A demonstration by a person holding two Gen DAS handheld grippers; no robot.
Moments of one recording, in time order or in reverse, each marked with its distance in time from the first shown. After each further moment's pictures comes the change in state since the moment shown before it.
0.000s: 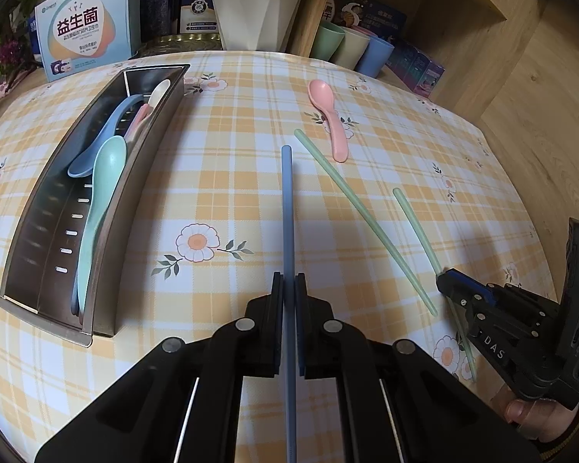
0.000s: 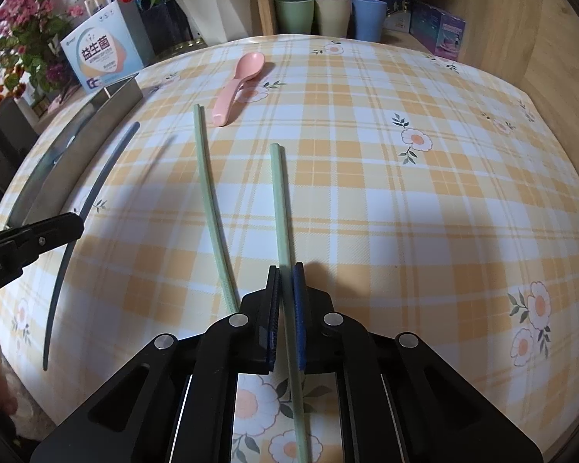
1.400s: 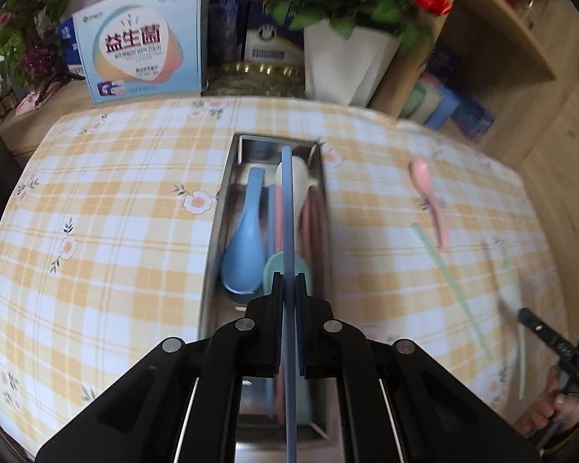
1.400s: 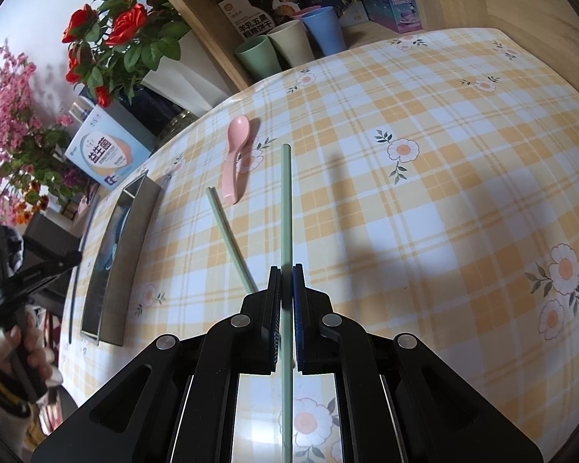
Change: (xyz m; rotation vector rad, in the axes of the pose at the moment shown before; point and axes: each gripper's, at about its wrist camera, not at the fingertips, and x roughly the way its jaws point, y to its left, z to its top) left arm -0.029 0.127 0.089 -0.026 -0.005 0.098; right arm -0.024 -0.035 0.021 0.346 -0.086 0.216
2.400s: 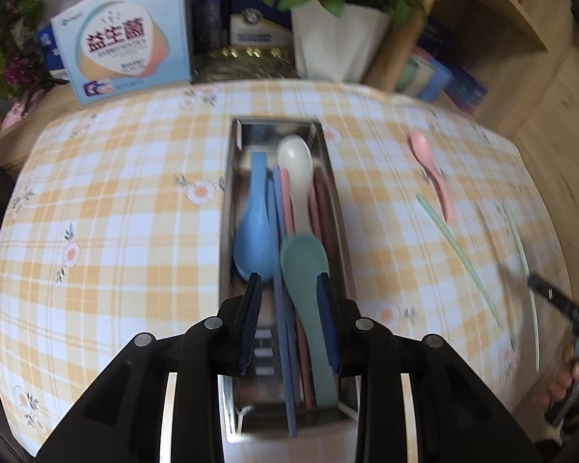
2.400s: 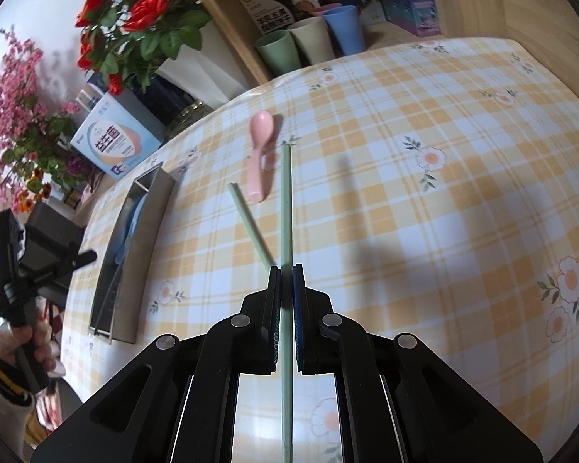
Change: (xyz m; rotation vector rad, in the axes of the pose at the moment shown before) left arm -0.005 0.006 -0.004 0.092 0.090 -0.040; right arm -0.001 0.033 0.005 -0.045 0.025 0.002
